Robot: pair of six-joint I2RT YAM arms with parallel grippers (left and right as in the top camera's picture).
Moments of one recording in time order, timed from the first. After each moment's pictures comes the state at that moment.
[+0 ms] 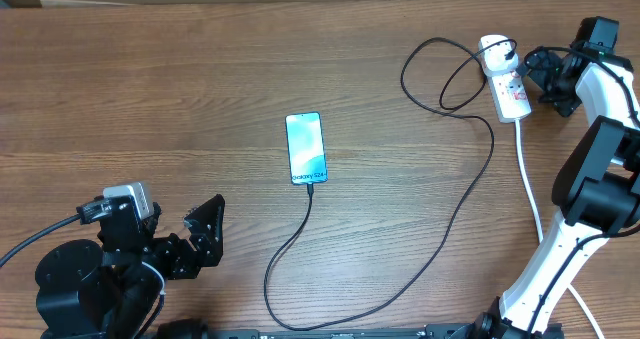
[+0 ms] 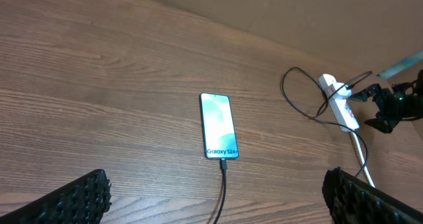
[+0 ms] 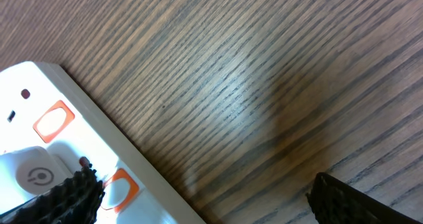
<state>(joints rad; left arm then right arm) 0.12 0.54 1.05 -1.05 0.34 -0.29 -0.37 2.32 1.83 -0.64 -0.09 0.43</state>
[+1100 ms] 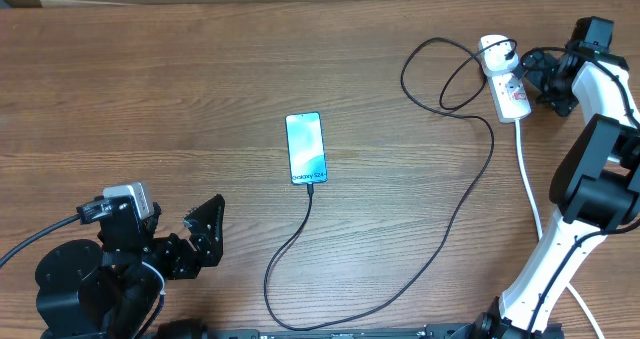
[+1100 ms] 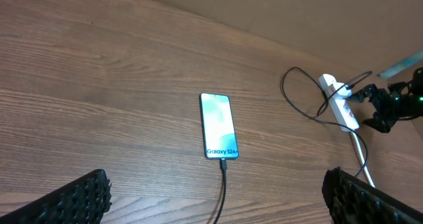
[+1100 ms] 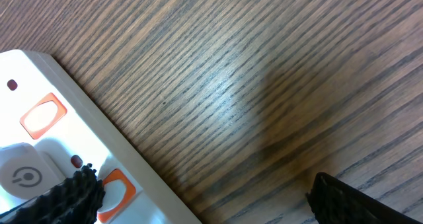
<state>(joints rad) 0.12 0.54 1.05 -1.05 0.34 -0.29 -0.36 2.34 1.85 -0.65 -0.07 0.40</state>
